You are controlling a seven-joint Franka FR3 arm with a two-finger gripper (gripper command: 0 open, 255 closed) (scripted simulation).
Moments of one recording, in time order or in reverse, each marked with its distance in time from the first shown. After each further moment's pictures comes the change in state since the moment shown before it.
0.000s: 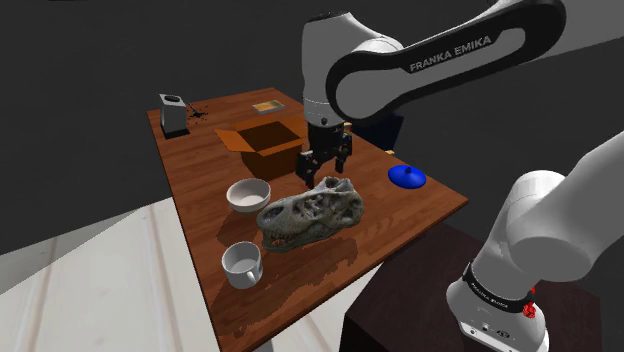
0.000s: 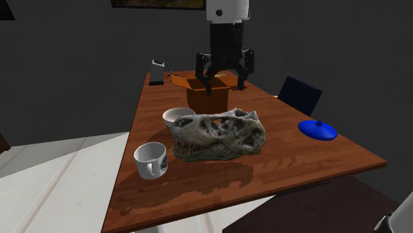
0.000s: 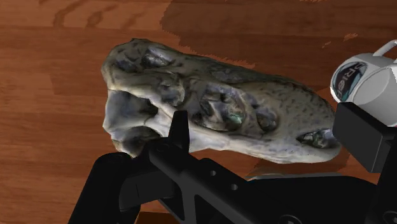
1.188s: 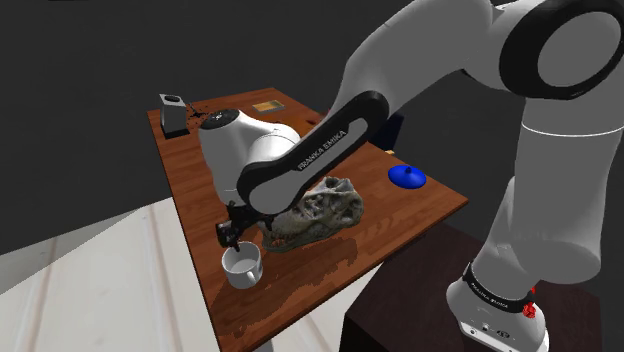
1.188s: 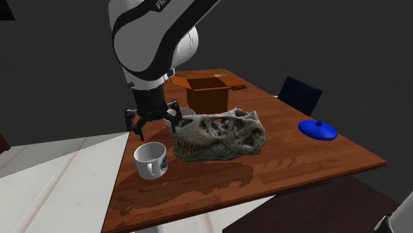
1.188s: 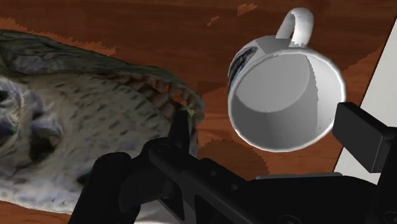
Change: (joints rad) arm 0.112 0.653 0.151 0.359 -0.253 0.250 0.391
